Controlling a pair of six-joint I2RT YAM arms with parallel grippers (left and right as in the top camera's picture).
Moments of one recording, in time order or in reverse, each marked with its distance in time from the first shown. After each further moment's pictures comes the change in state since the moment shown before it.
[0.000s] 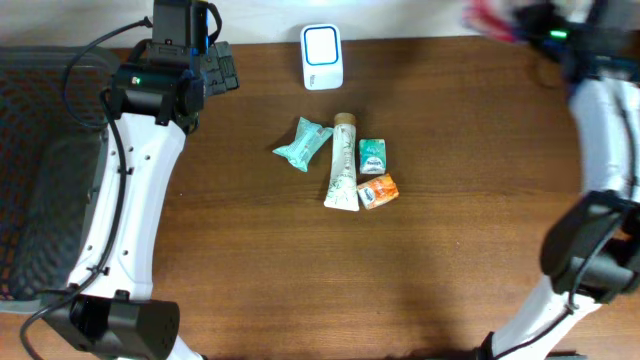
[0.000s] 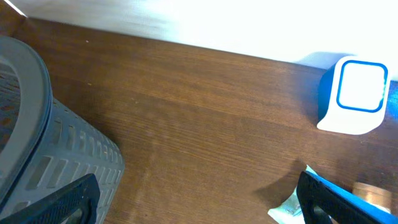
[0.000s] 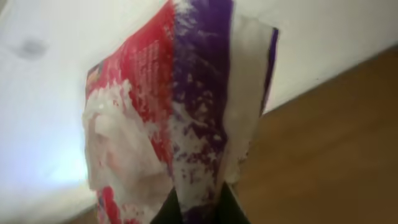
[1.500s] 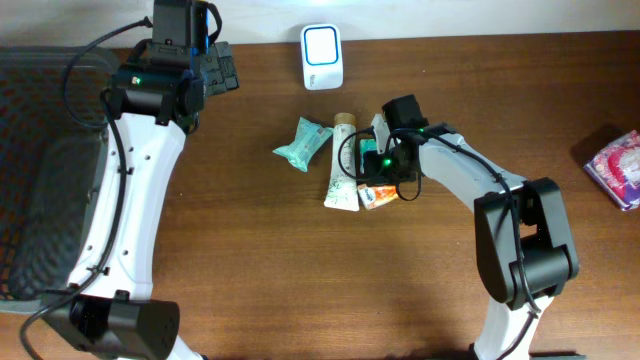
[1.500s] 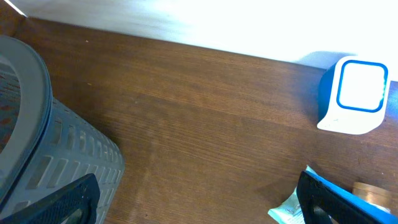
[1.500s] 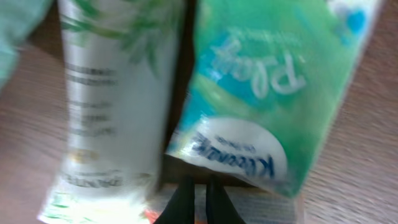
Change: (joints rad) left arm 0.000 0.000 0.000 0.000 0.000 0.000; right arm 0.610 -0.027 -0.576 -0.169 0.142 -0.352
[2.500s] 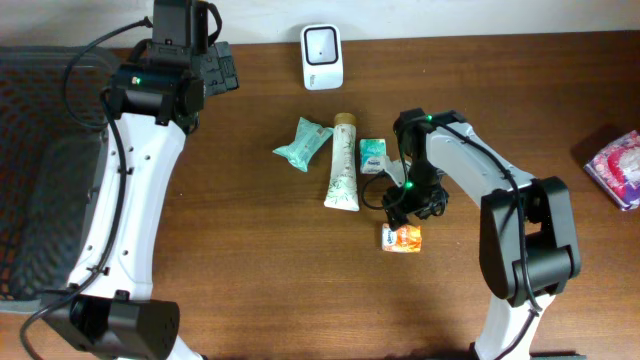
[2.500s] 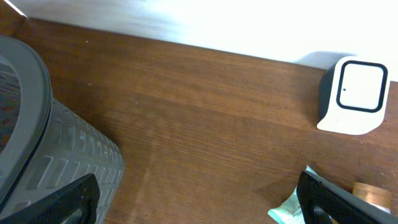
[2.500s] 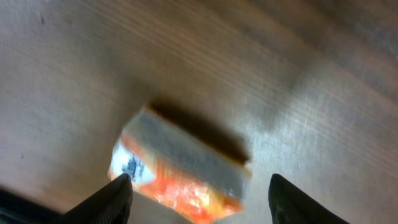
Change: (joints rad) left arm 0.000 0.000 0.000 0.000 0.000 0.000; right arm -0.031 0.011 0.084 -0.602 0.118 -0.404
